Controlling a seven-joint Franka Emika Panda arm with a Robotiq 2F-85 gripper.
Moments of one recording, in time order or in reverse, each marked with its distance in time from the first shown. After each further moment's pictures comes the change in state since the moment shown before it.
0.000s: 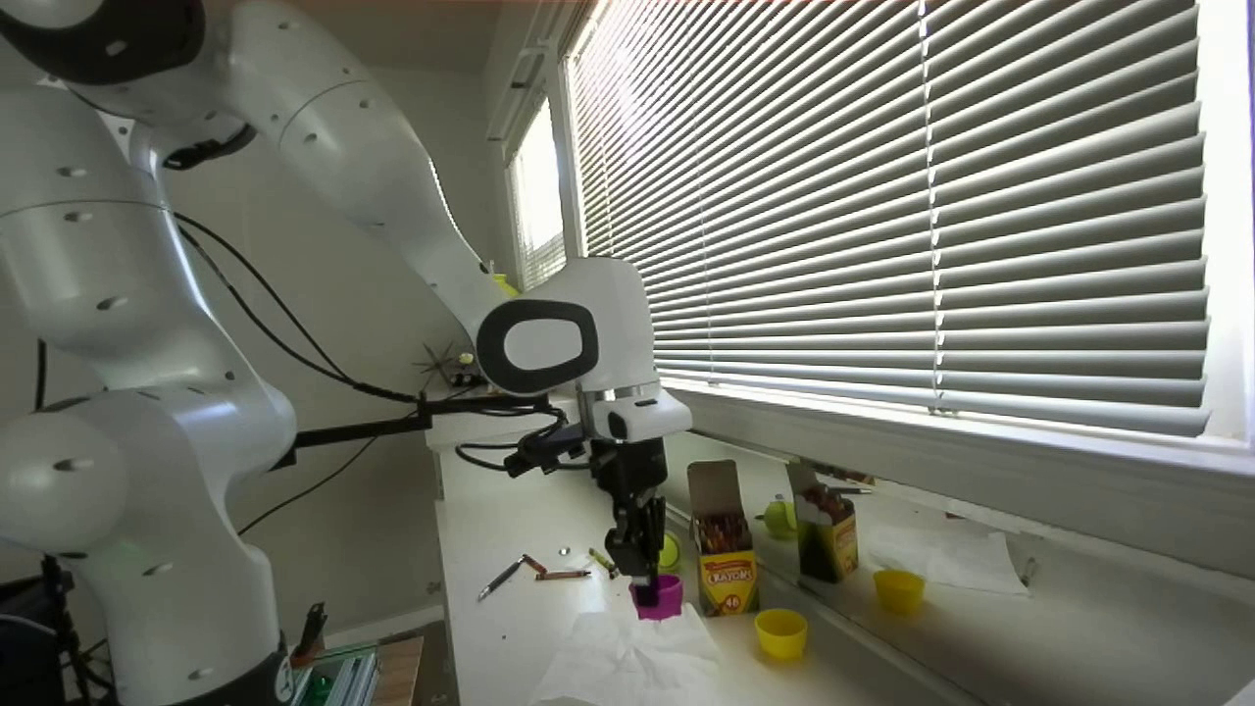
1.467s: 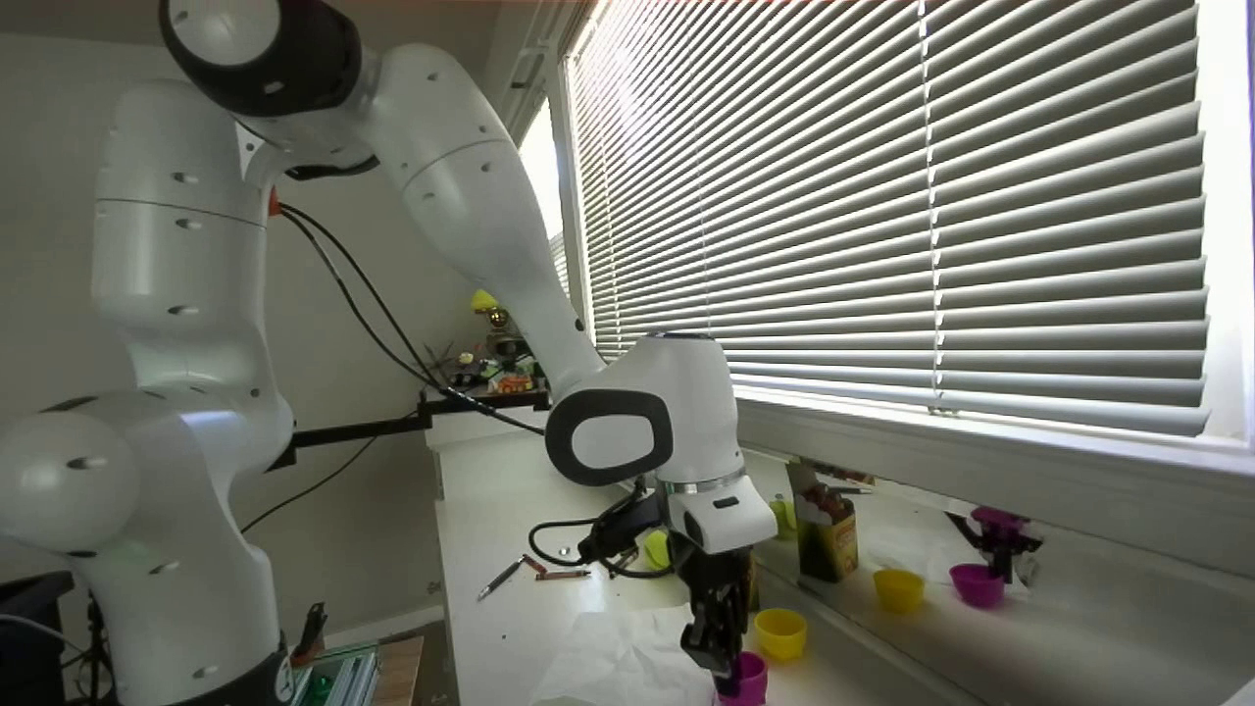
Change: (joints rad) arm 0.051 0.382 -0.165 0.175 0.114 0.231 -0.017
